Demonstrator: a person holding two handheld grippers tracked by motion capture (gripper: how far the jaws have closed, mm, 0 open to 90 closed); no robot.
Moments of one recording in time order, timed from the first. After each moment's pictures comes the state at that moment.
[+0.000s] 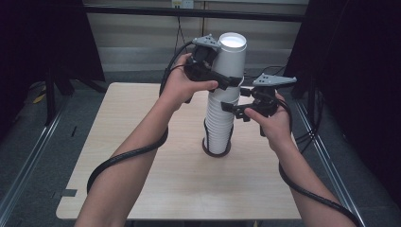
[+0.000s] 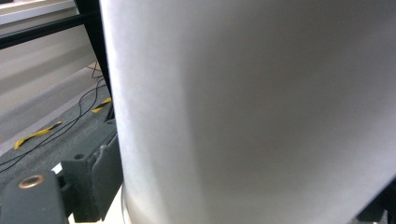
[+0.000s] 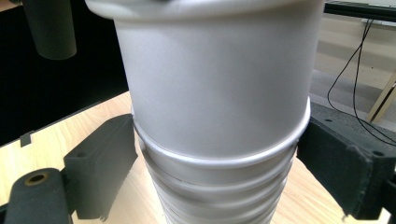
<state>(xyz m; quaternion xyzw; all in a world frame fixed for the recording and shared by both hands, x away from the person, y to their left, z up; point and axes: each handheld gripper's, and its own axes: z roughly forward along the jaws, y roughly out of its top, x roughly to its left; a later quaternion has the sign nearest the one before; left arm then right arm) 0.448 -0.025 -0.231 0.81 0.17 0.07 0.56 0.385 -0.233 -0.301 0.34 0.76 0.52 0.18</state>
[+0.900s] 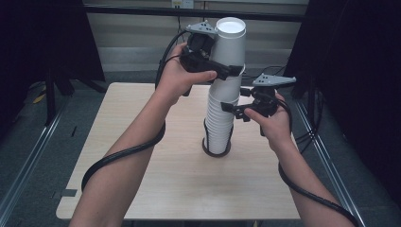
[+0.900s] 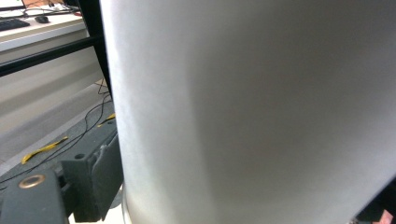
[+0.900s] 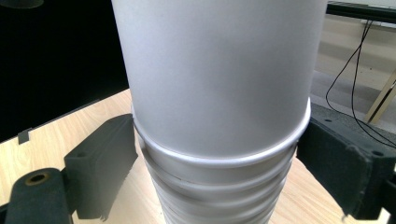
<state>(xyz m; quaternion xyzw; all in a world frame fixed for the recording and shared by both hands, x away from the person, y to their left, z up) 0.439 -0.015 -0.202 0.79 0.17 0.08 0.59 0.385 -0.232 -0.300 0.34 0.77 0.52 0.18</state>
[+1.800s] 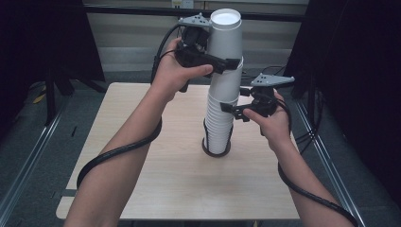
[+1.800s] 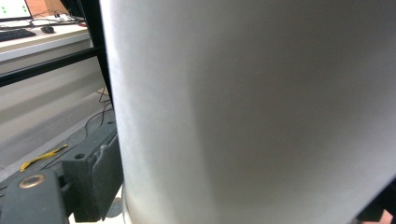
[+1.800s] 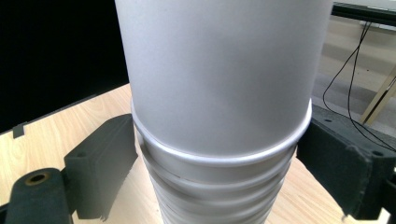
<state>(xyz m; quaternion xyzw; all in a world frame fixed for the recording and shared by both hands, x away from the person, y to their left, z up) 0.441 -0.005 -0.190 0.78 0.17 0.09 0.60 0.385 -0.231 -0.300 0.33 0.77 0.51 0.19</state>
